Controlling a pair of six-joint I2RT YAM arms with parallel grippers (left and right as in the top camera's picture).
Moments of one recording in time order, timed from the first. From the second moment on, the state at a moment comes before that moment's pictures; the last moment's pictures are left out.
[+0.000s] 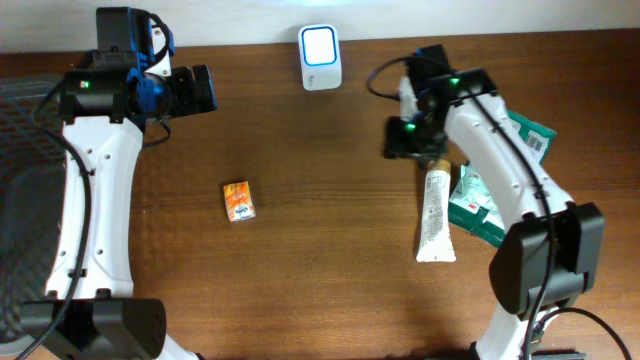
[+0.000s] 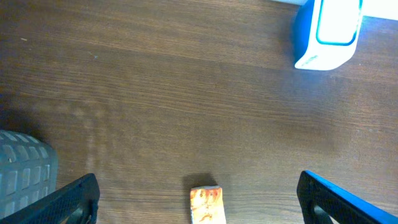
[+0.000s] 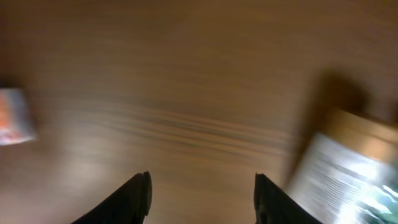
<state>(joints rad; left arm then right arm) -0.02 1.77 1.91 -1.11 0.02 -0.16 0.25 1.93 1.71 -1.11 -0.22 0.23</state>
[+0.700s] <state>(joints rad) -0.02 1.77 1.91 -1.11 0.02 -0.16 0.69 2.18 1.62 -0.42 -0.37 0.63</state>
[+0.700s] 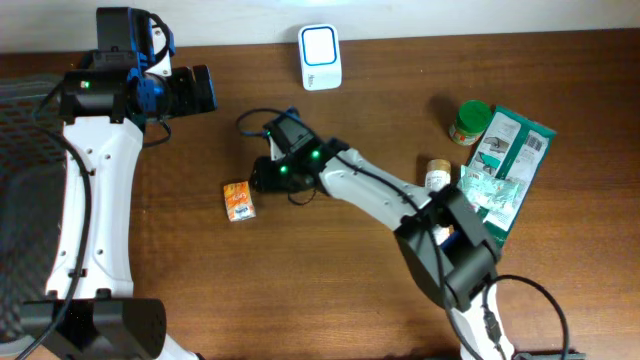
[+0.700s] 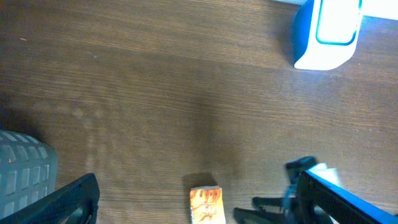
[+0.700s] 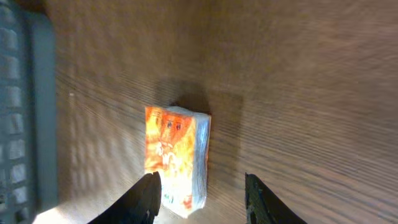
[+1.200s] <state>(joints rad) -0.02 1.77 1.91 -1.11 0.02 -0.16 0.76 2.27 1.62 -0.39 -0.36 0.62</state>
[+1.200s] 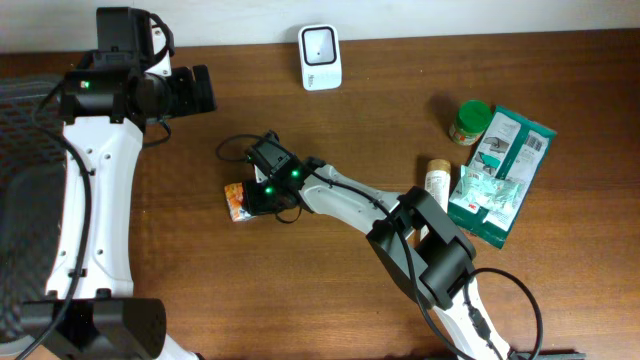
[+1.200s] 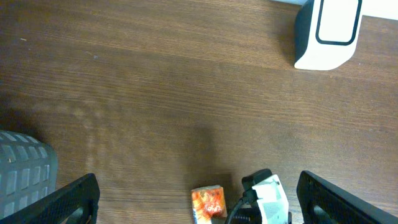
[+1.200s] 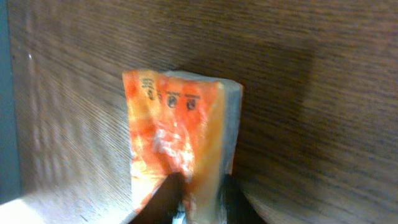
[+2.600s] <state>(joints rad) -0.02 1.77 1.91 -1.11 0.02 -0.16 0.07 1.98 1.65 -0.85 -1.51 0.13</state>
